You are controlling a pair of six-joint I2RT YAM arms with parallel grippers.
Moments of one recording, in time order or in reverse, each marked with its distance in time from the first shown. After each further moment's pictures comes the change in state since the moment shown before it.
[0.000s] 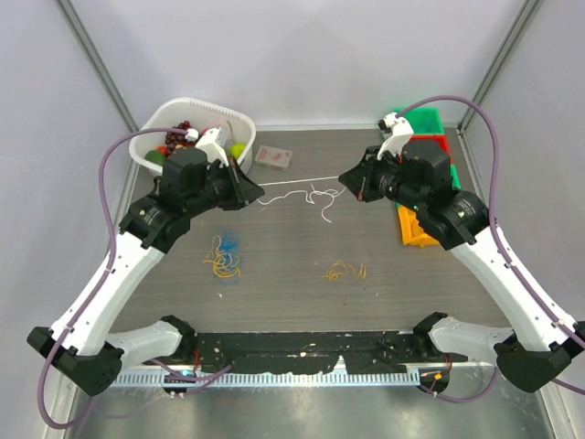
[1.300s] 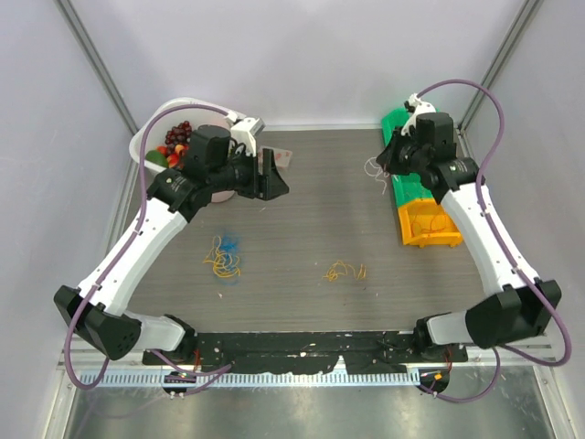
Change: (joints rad) left arm 0.005 0.243 0.163 -0.023 0.211 0.286; right arm -0.319 0.222 0.018 -0.010 -0.017 -0.121
